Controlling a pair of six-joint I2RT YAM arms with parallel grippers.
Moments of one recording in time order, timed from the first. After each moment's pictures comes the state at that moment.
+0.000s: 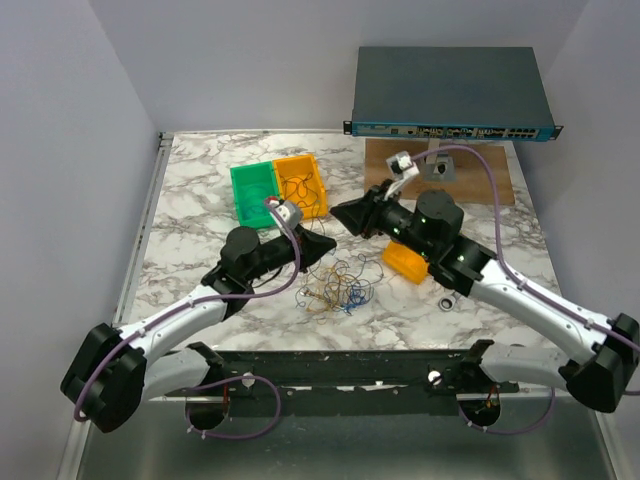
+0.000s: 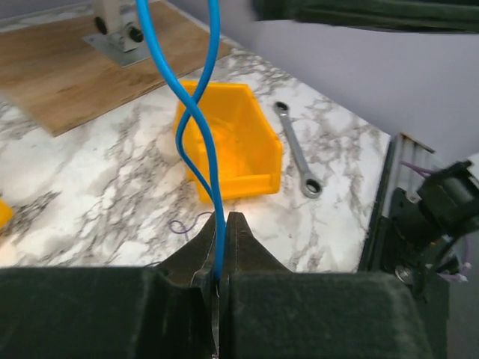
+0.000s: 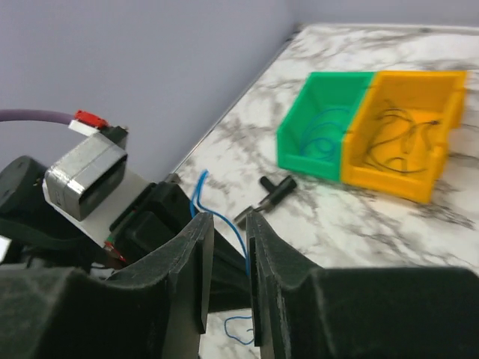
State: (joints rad) left arm -0.63 1.08 0.48 0.64 0.48 -0.33; right arm 0.81 1.19 1.03 0.12 -0.12 0.46
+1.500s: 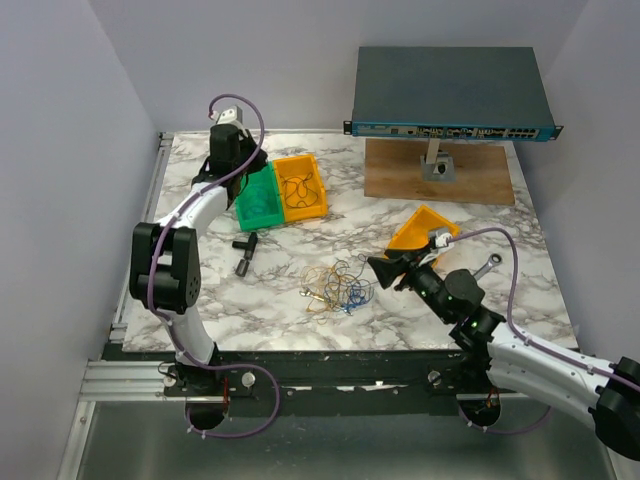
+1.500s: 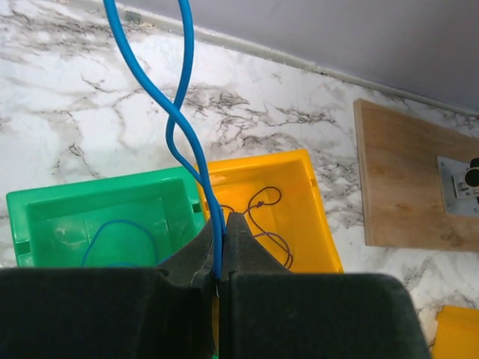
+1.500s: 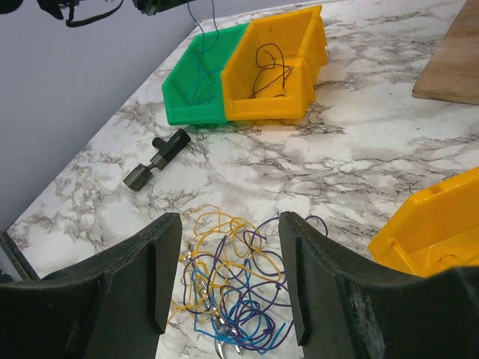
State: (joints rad) left arm -0.14 1.78 1.31 0.13 0.11 -0.47; right arm 0.81 0.77 0.24 0.54 0.19 0.39
